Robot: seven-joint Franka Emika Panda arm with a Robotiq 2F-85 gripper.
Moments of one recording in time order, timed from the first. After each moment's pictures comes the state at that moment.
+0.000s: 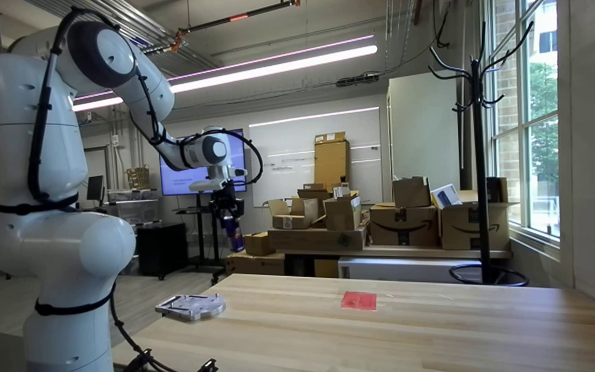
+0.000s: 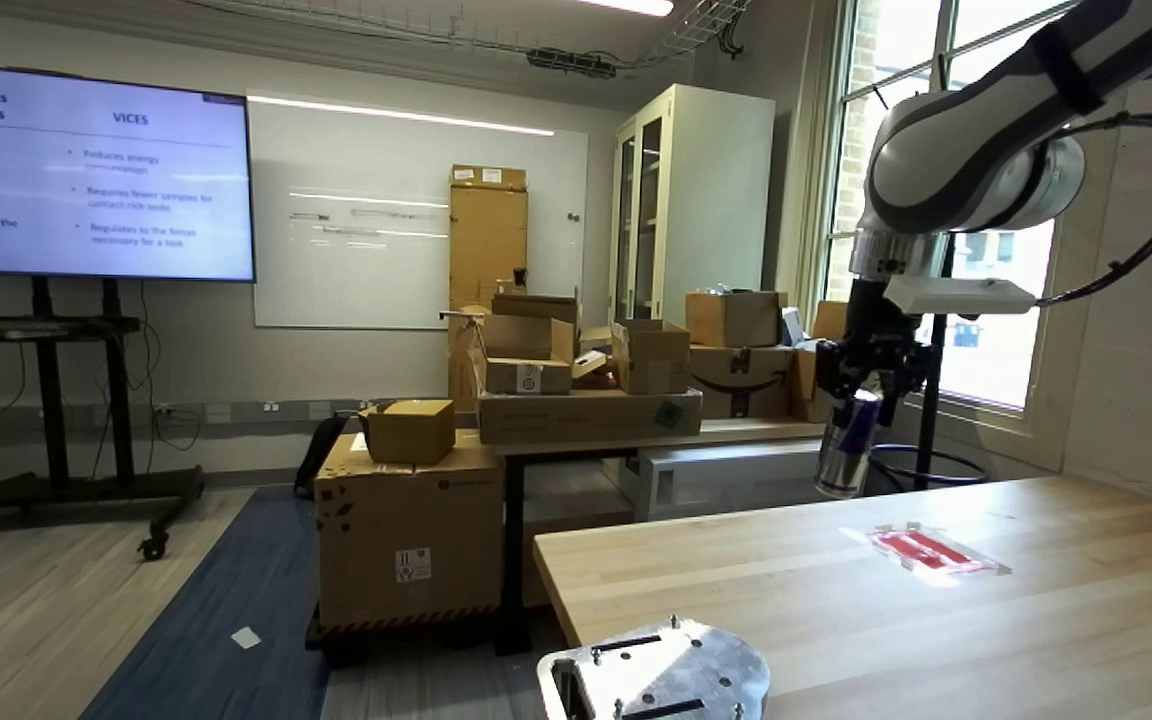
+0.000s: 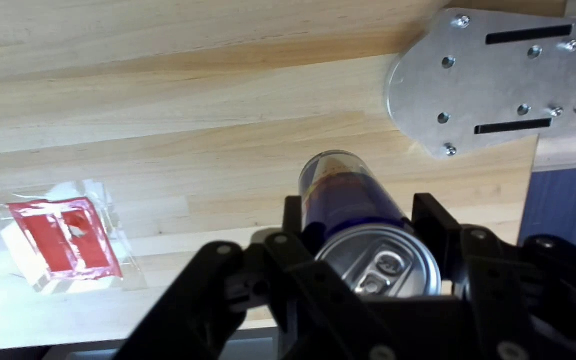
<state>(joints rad) 0.02 -0.12 0.02 -2.23 -0.07 2.24 0.13</state>
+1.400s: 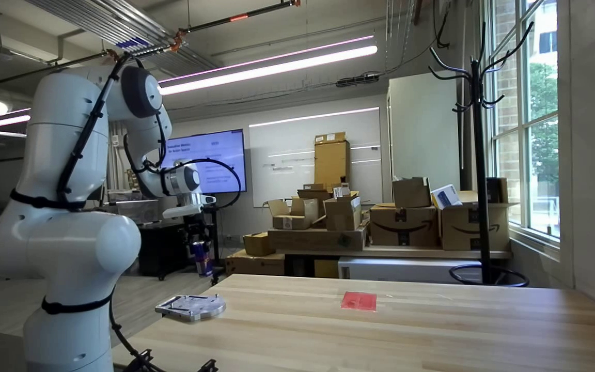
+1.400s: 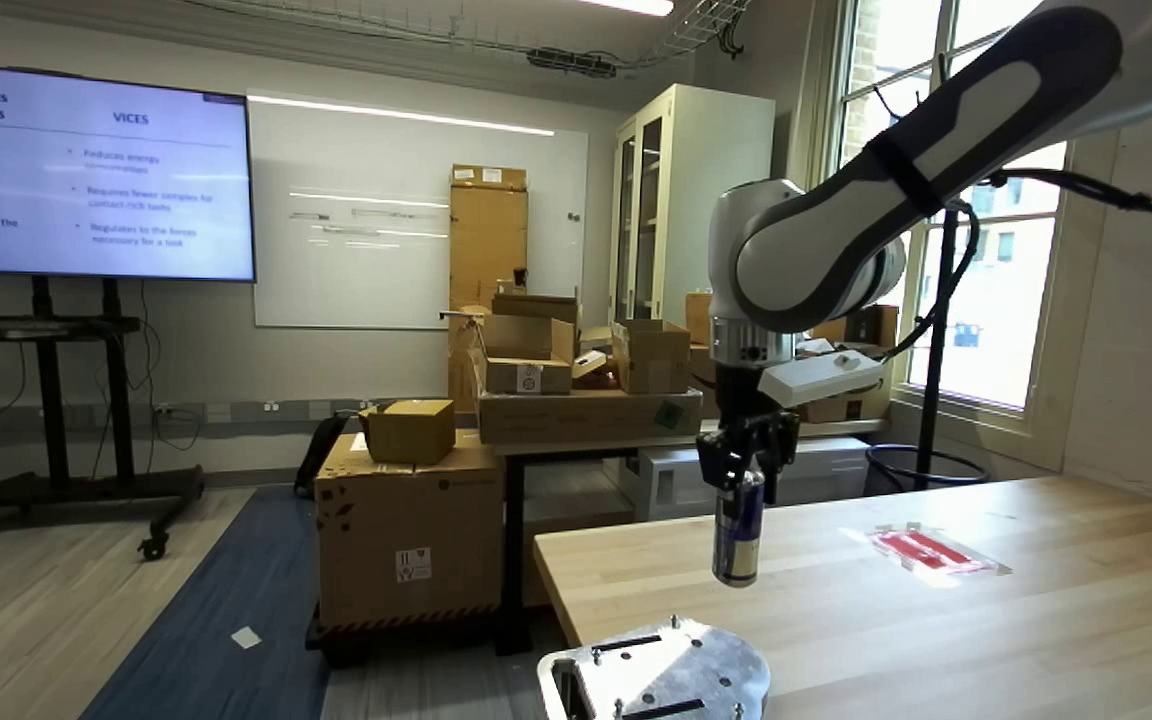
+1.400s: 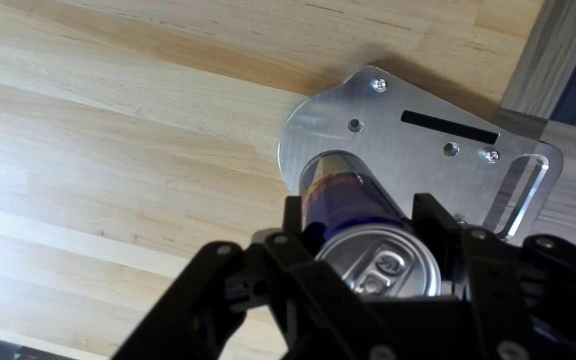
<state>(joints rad) 0.19 0.16 0.13 -2.09 -0.19 2.25 0.14</state>
